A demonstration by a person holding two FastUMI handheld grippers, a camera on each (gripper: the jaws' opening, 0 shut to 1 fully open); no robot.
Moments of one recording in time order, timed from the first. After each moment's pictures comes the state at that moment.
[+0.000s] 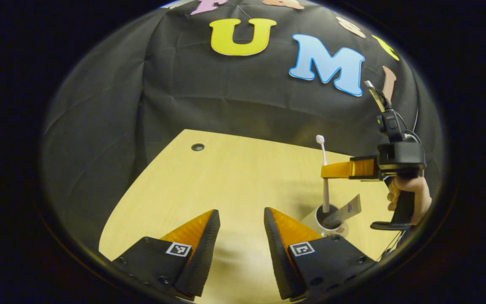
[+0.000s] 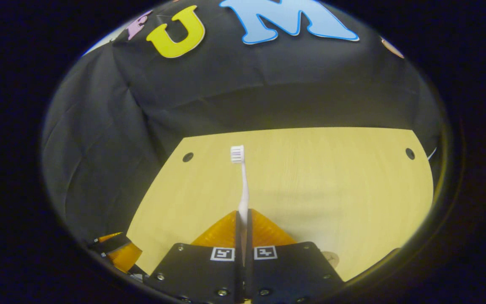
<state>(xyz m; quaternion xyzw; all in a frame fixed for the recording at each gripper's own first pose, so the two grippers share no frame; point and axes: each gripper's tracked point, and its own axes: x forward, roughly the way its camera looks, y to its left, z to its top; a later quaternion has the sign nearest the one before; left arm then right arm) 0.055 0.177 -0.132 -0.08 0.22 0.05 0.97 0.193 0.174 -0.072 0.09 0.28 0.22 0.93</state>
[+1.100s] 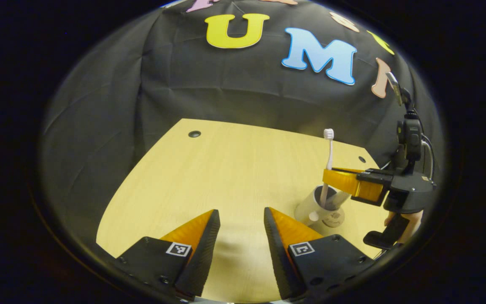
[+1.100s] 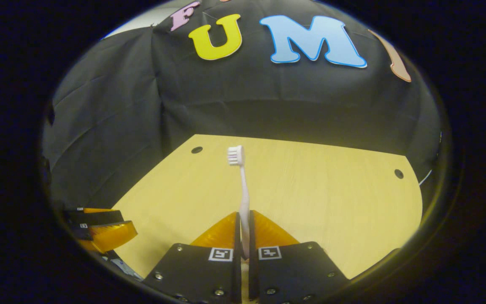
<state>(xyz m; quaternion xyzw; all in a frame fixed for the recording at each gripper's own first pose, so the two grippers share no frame) 0.019 0.157 -0.158 -0.07 0.25 0.05 0.97 0.190 0.168 -0.053 0.01 0.20 0.23 0.95</state>
